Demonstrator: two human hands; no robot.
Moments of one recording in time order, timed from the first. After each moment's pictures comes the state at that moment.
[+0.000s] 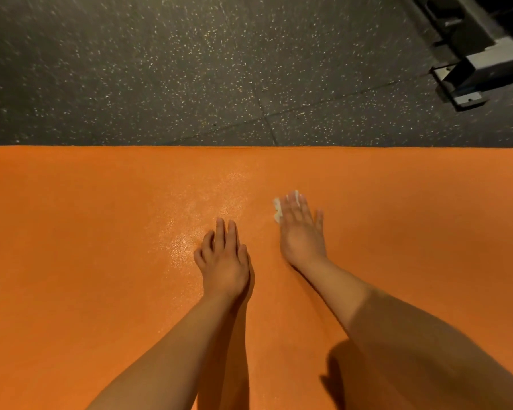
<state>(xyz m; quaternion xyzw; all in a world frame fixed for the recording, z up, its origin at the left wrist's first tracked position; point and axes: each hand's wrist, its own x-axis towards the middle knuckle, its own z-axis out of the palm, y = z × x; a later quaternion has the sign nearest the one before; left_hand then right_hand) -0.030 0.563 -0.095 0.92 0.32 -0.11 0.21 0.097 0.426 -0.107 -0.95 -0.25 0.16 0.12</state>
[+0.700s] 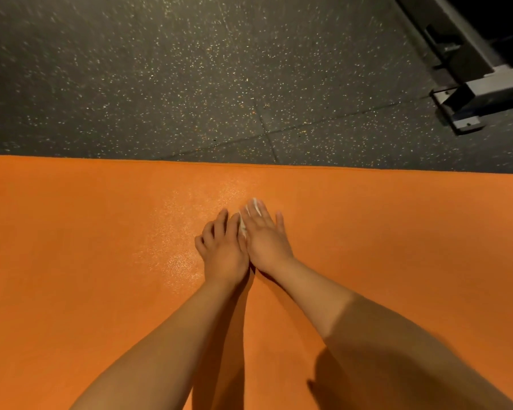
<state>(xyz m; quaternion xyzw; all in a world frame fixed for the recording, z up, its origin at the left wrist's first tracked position) 0.033 0.587 -0.094 0.92 0.31 -0.04 0.23 0.113 0.499 -0.097 -0.91 -0.31 0.22 0.17</state>
